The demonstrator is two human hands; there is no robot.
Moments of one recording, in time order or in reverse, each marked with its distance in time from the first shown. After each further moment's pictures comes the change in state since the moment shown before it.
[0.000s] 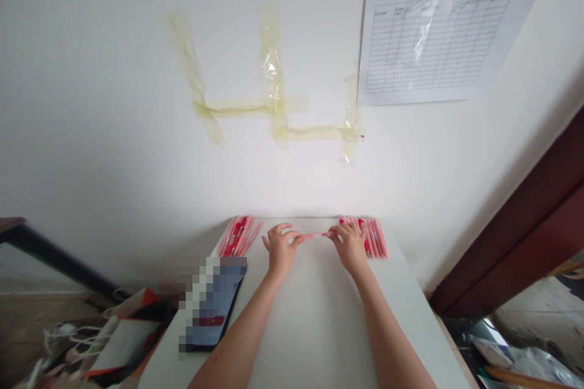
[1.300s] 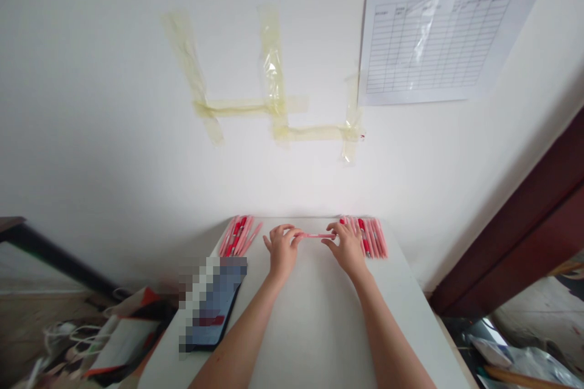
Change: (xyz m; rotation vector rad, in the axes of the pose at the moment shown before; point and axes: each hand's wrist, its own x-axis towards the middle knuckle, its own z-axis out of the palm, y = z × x) left_hand -0.006 0.005 -0.002 0.042 0.018 0.050; right_hand -0.001 -0.009 0.001 0.057 -0.019 -0.005
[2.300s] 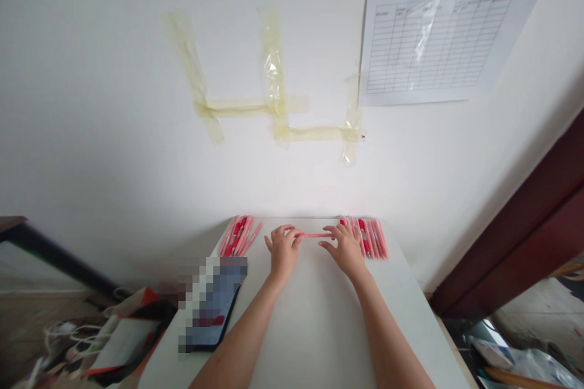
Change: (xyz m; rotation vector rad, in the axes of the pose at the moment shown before) left_hand 0.000 -0.002 0.004 0.015 0.008 0.022; right_hand 0.000 -0.004 -0.002 -0.065 -0.062 -0.010
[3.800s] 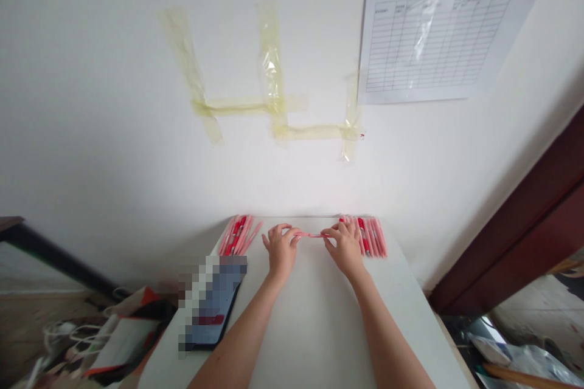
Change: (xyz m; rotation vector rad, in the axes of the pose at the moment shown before) left_hand 0.000 0.002 -0.004 0.059 0.002 -0.032; right_hand -0.002 -0.001 0.005 -0.084 0.035 -0.014
